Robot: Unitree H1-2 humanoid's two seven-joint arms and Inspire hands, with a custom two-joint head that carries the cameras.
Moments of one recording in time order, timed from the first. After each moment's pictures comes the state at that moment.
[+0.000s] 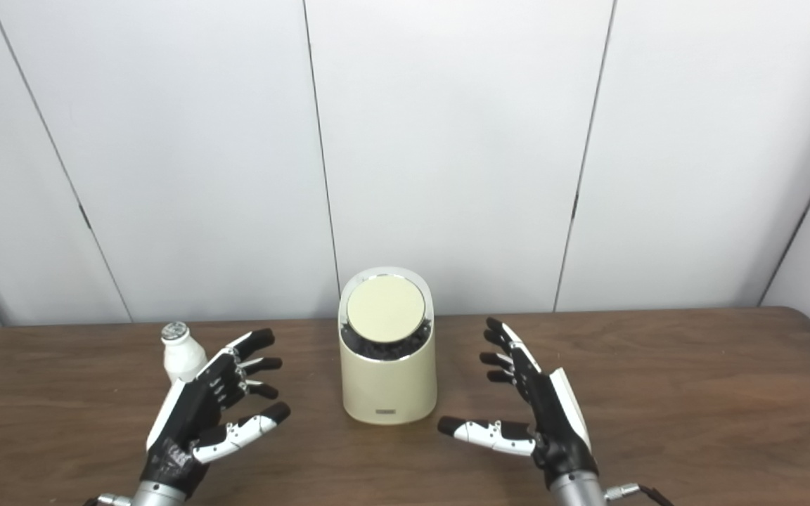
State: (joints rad) left arm -0.21 0.13 0.02 0.08 -0.01 -0.24 -0.13; right arm -0.19 -0.10 0.05 -0.07 -0.26 -0.01 -0.04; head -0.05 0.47
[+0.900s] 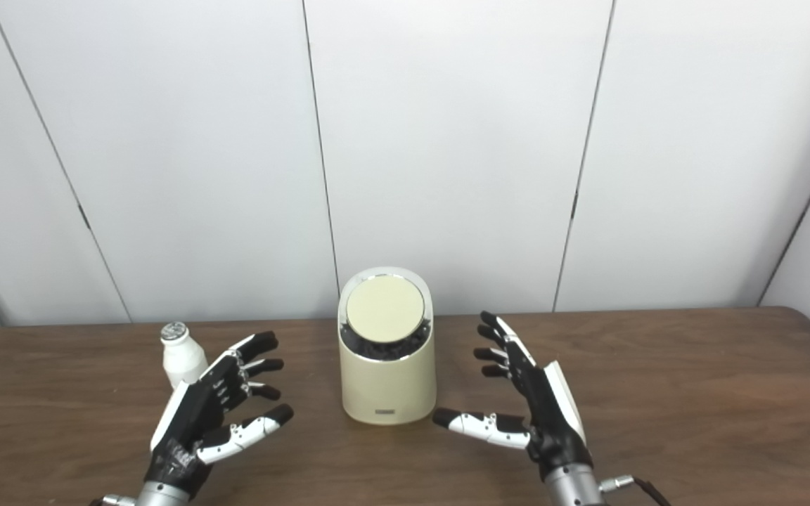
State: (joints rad) left arm -0.22 0.13 0.02 0.11 -0.01 -0.26 -0.13; right arm -0.23 -0.09 0.06 -0.07 -0.30 -0.01 -0.04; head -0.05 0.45
